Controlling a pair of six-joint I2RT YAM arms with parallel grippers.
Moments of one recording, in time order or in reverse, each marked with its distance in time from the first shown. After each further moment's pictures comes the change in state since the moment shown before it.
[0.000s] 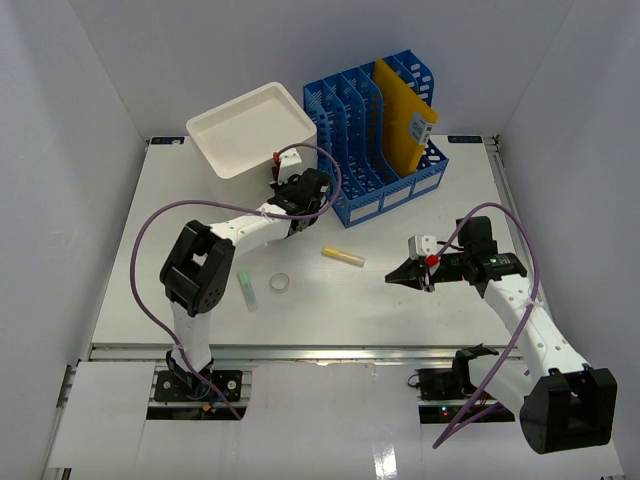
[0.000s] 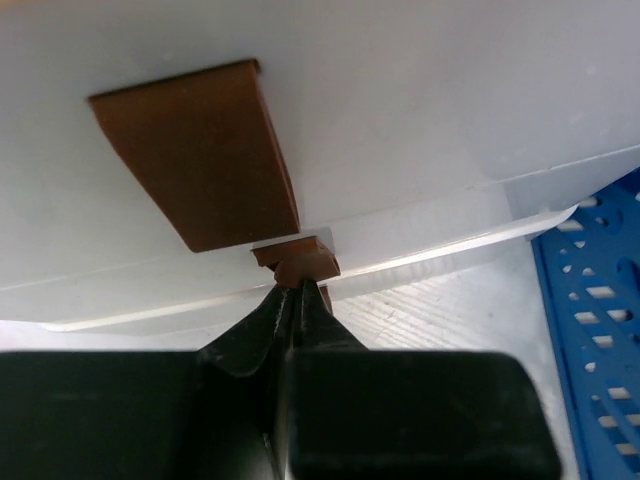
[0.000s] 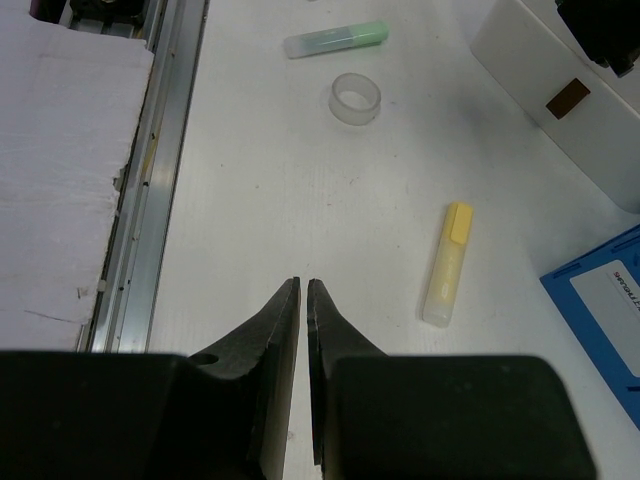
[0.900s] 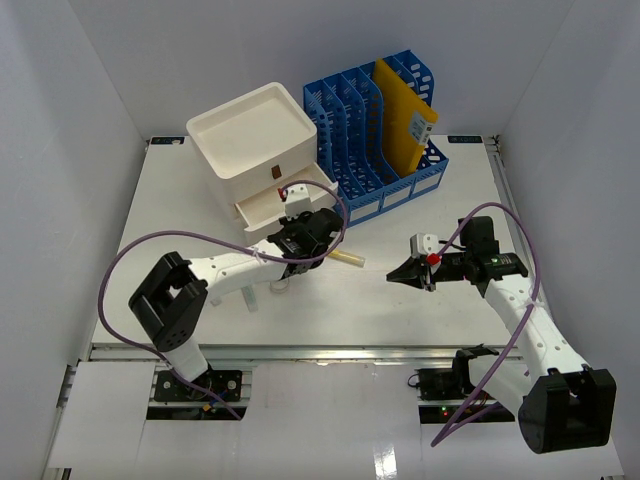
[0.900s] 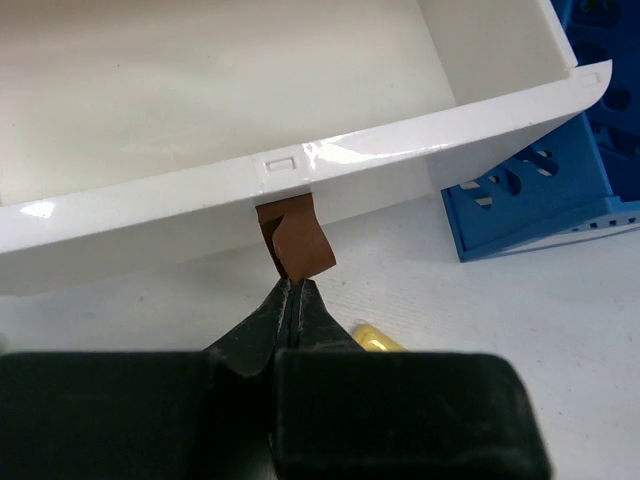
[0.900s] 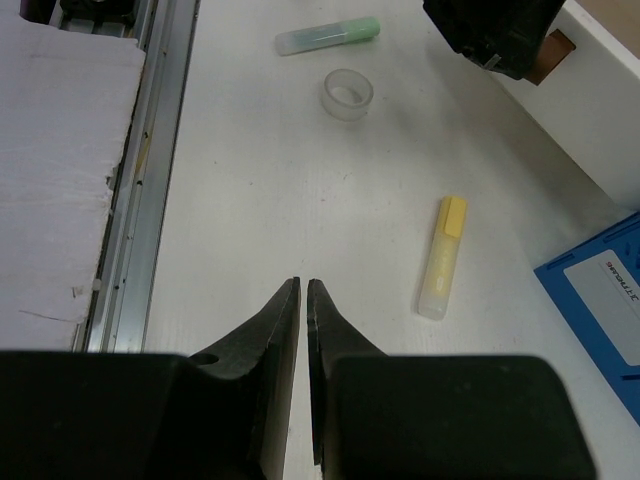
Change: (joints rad) left arm -0.238 -0.278 -0.285 -0.036 0.034 -0.260; right arm -0.019 0.000 0.000 0.000 0.000 0.002
